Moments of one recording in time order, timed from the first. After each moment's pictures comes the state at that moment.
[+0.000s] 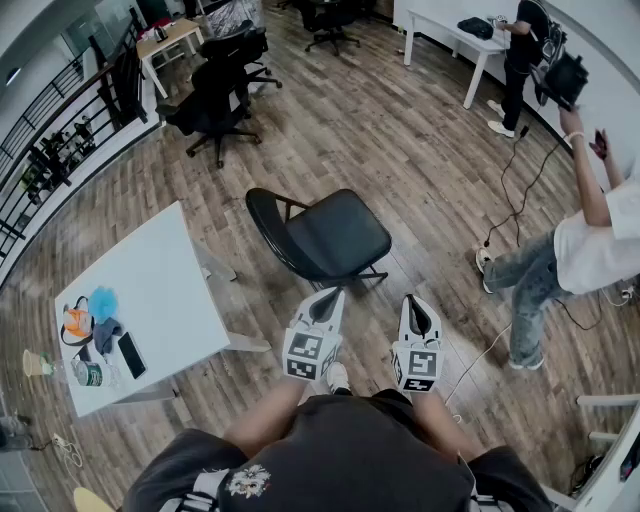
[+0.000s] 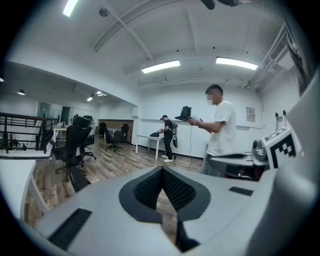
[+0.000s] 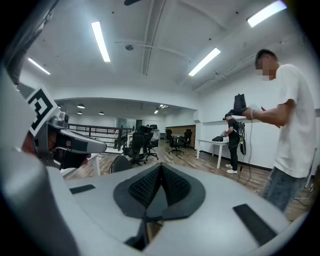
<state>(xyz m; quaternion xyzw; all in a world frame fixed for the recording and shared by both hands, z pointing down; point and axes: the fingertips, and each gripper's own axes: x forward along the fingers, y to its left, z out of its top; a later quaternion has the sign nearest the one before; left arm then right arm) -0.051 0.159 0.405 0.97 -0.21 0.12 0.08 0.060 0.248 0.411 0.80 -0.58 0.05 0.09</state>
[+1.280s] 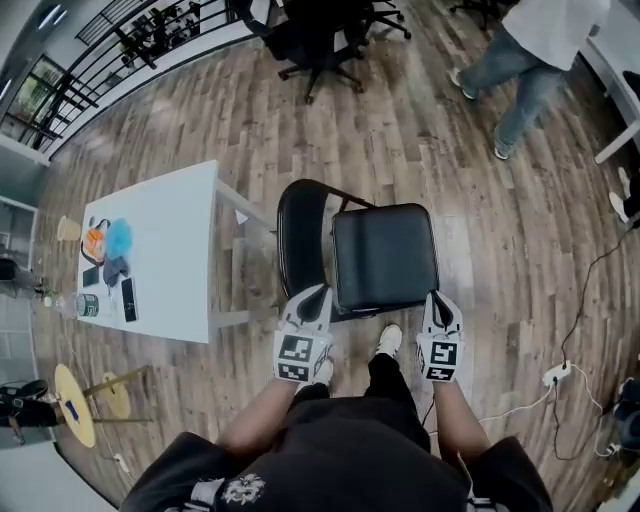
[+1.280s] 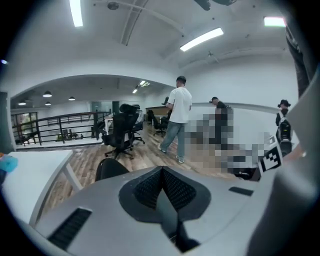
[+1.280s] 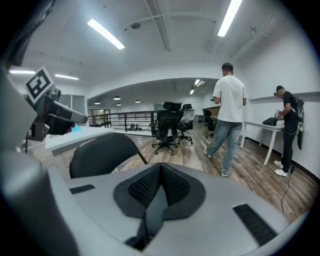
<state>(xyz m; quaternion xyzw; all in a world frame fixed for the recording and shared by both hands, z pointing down) 0.027 -0.101 0.494 0.85 -0.47 0.20 0.13 0.250 -0.071 0.569 0.63 -0.75 0.12 0.16</state>
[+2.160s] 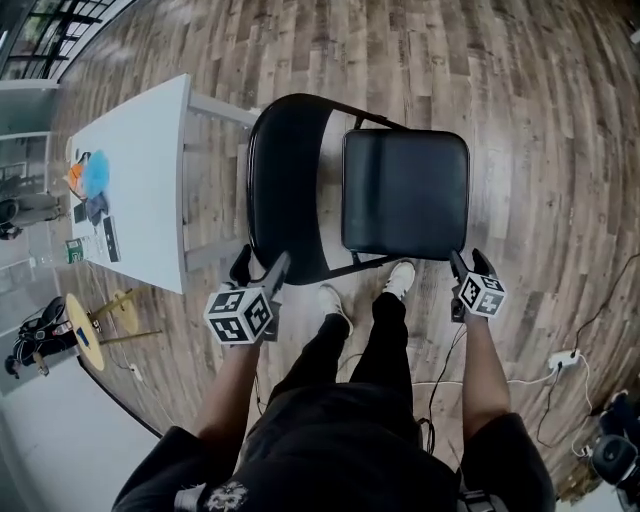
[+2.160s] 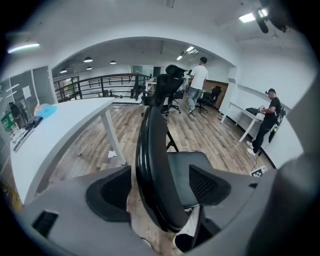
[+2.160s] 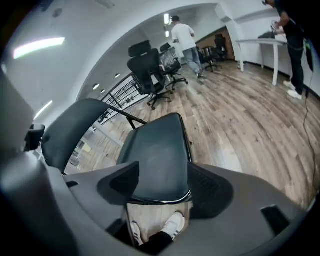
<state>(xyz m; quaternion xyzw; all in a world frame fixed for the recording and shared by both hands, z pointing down) -0.086 -0.130 0.627 0.66 -0.60 0.29 0.33 0.337 -0.115 0.879 0.51 -0.70 0.46 0.20</state>
